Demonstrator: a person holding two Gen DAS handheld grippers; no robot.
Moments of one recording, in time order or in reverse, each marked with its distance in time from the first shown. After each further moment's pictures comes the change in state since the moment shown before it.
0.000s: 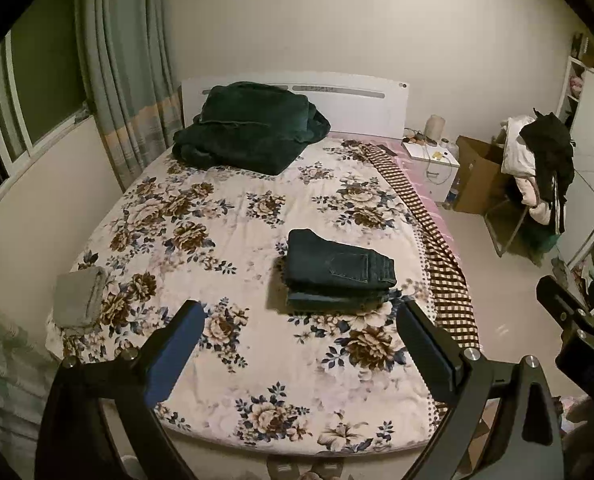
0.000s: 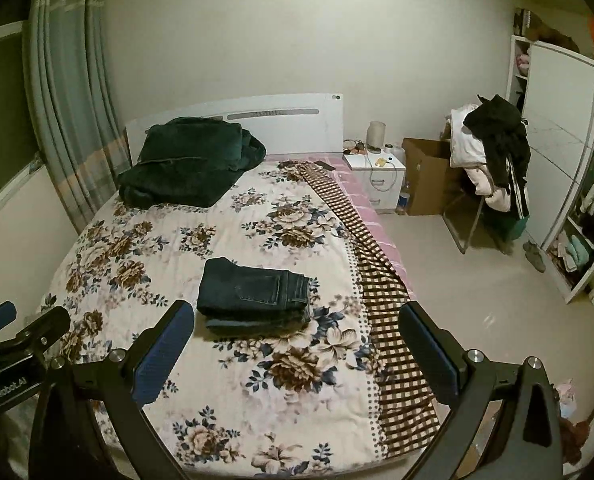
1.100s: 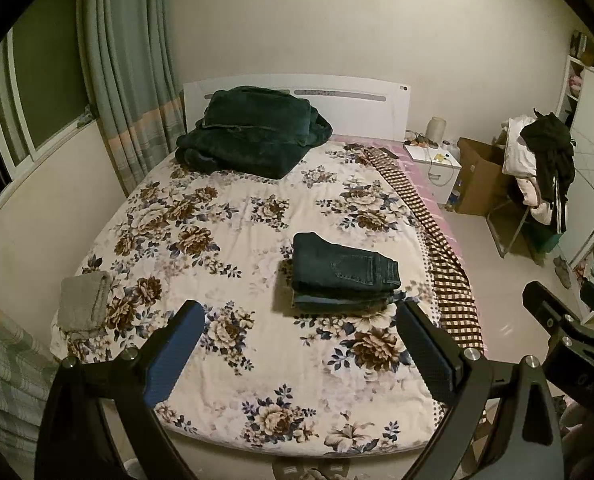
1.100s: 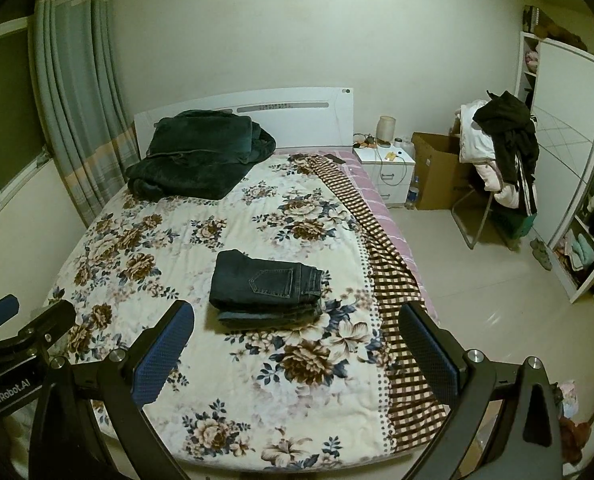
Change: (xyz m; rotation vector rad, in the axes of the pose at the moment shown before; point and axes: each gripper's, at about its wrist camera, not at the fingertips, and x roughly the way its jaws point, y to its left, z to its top) left arm -0.006 0.010 -0.002 0.009 -0.015 0.012; right arm 0.011 0.013 -0.002 -0.019 0.030 0.034
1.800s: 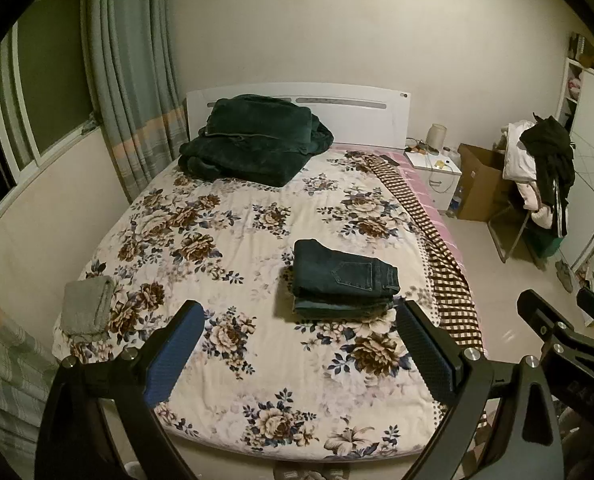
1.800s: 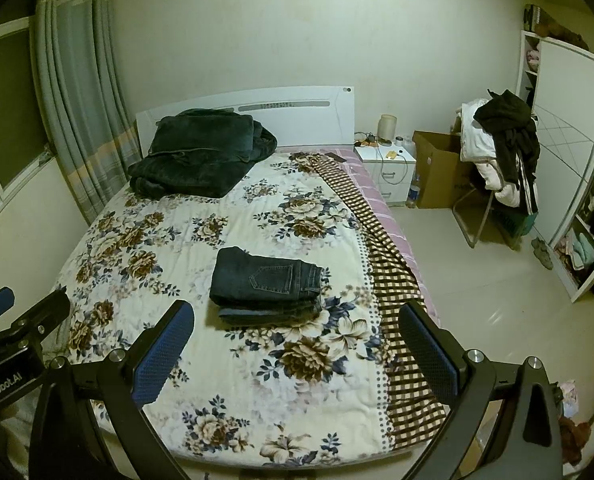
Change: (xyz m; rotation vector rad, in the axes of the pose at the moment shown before) left arm -0.014 -0.011 0.008 0.005 -0.023 0.011; right arm -0.001 0.004 -0.008 0.005 0.004 0.002
